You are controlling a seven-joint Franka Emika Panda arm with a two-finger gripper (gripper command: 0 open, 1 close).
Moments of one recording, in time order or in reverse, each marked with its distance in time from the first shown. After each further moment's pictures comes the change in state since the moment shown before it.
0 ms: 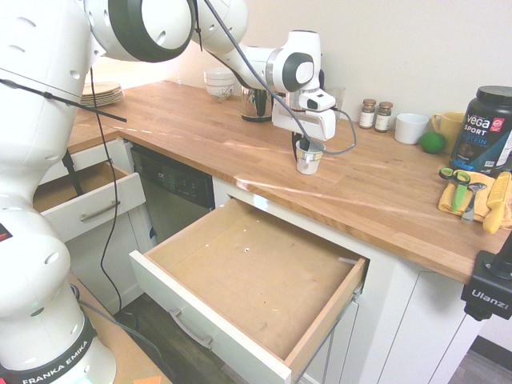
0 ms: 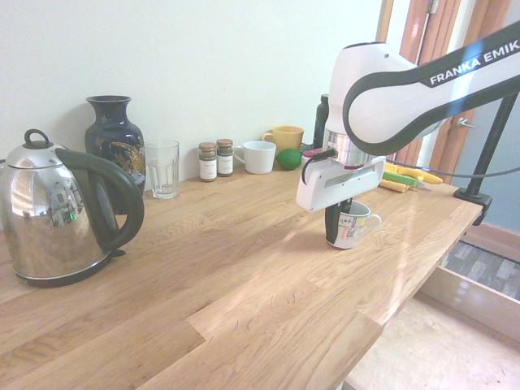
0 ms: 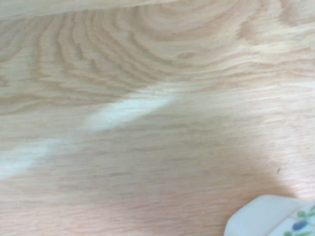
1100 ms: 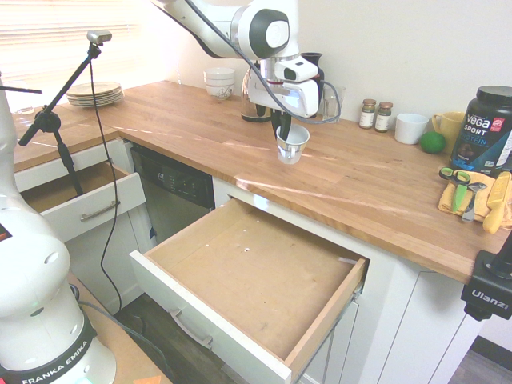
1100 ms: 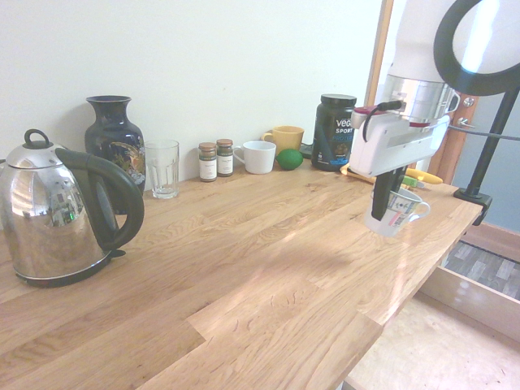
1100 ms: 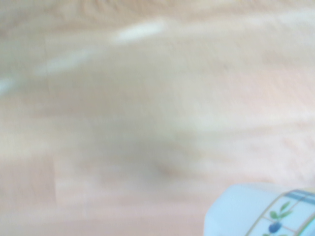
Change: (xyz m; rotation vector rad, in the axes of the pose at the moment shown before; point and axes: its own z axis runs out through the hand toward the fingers) arm -0.064 0.097 -0.092 0.045 0.015 0.001
